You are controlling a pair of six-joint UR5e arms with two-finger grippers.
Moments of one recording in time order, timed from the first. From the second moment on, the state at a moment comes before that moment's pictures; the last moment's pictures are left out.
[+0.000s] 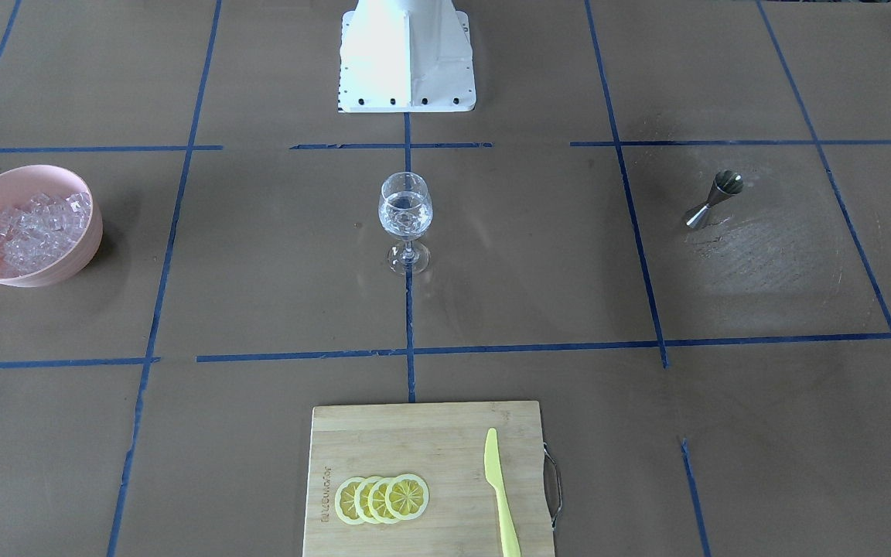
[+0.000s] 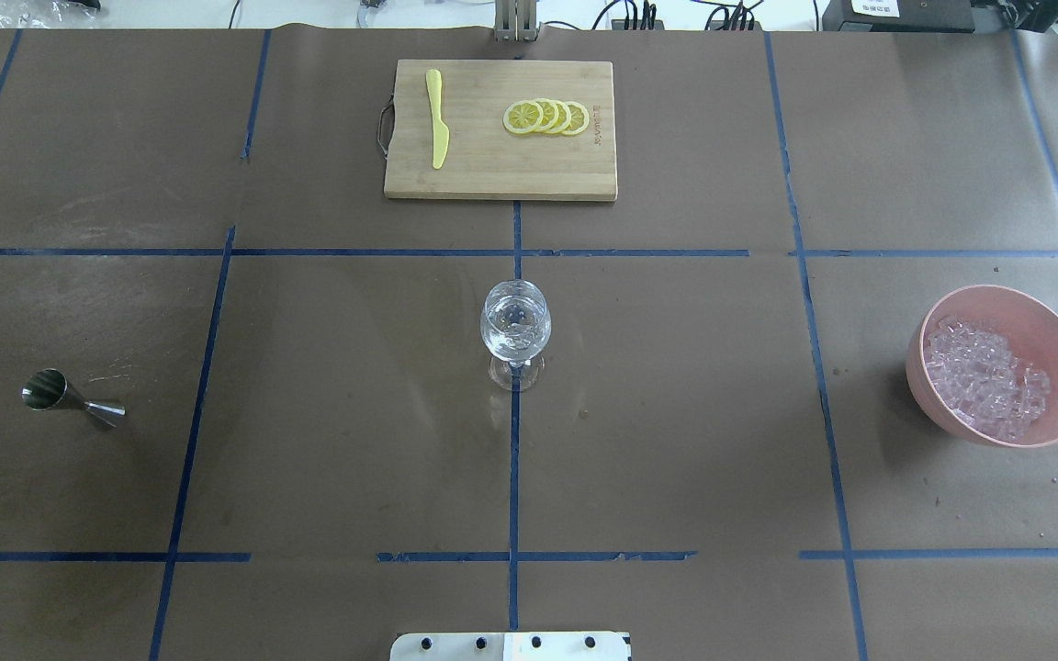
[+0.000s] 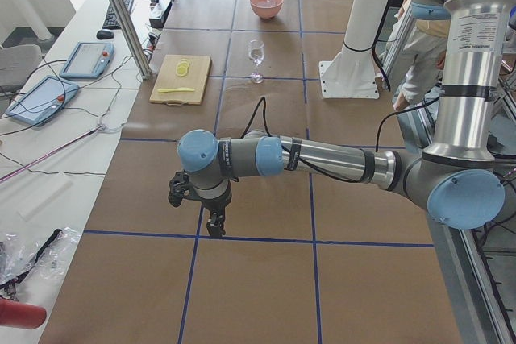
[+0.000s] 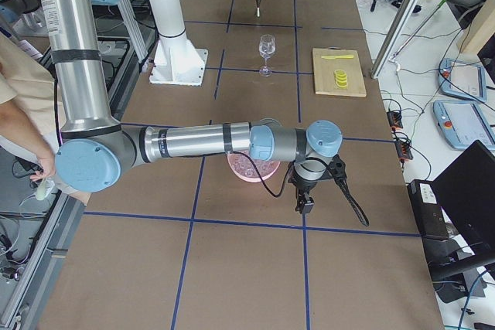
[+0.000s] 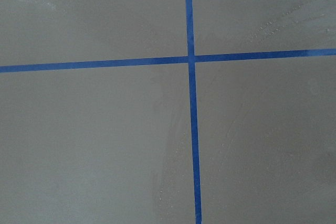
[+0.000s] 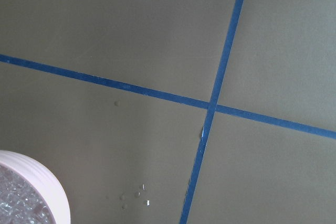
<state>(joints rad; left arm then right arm) -1.60 -1.61 -1.68 -1.33 -2.34 0.14 1.51 -1.44 1.56 -1.73 2.34 -0.19</state>
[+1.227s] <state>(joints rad) -1.61 -1.62 -1.68 -1.40 -2.33 0.15 1.51 -1.43 1.58 -1.72 2.35 -0.17</state>
